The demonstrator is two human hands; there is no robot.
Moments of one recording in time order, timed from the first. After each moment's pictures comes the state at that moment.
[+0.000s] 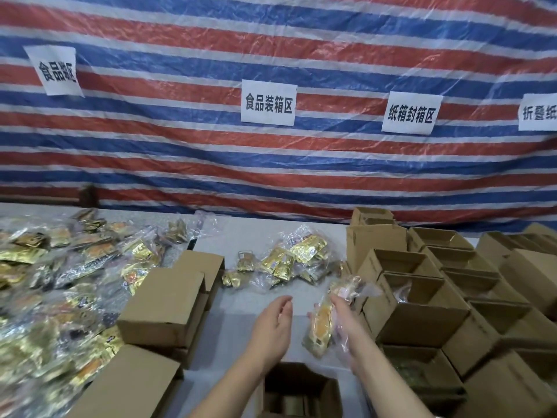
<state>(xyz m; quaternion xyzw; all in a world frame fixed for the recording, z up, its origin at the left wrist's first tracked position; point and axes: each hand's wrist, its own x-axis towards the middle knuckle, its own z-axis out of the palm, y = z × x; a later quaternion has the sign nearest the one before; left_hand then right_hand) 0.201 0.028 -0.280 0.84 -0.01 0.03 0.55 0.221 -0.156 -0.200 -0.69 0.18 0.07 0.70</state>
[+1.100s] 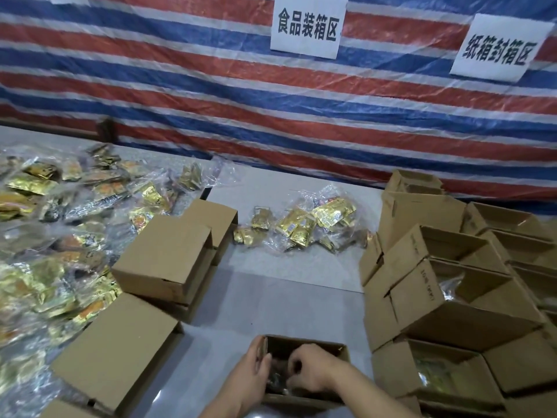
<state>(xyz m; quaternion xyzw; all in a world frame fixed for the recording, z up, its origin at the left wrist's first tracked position) 0.161 0.046 -0.428 0.83 0.15 -0.15 0.51 0.239 -0.116 -0.404 -0.88 -0.14 0.43 0.13</state>
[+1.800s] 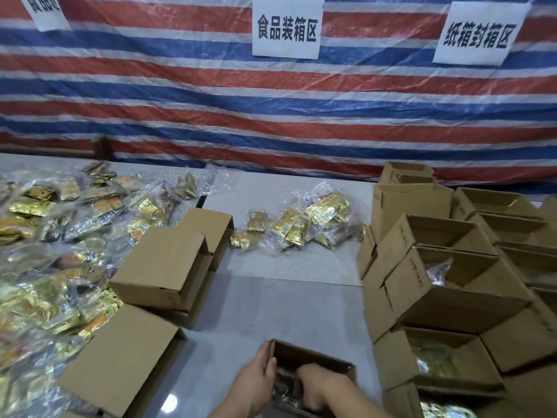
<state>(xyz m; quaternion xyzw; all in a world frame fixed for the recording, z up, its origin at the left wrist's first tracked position) 0.155 0.031 -0.416 0.87 0.15 -0.19 0.44 0.215 -0.124 -0.429 -0.88 -0.13 0.46 0.03</state>
